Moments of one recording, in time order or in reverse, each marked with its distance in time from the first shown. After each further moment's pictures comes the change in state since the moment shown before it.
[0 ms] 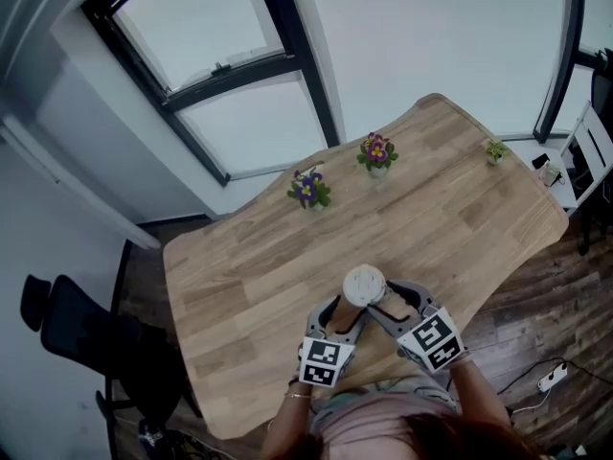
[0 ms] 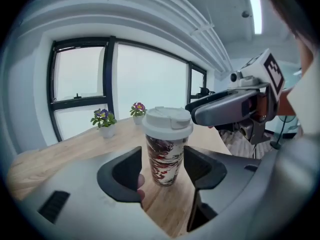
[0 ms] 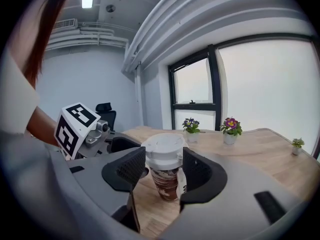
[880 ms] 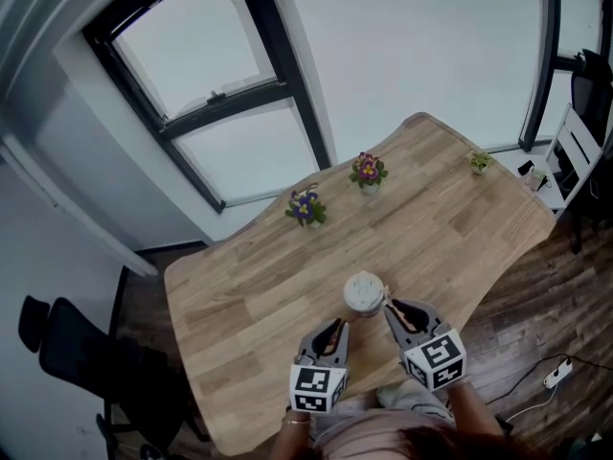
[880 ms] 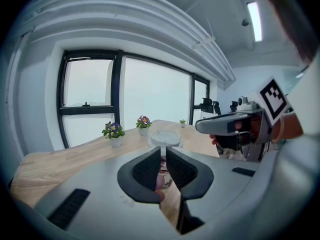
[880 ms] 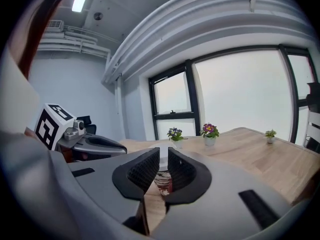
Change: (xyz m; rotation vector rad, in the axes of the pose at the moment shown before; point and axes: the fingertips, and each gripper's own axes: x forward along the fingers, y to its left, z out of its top) left arm -0.068 -0.003 0.034 -0.035 -0.106 0.052; right arm -0.046 0.003 0.015 0.123 -0.128 -0.241
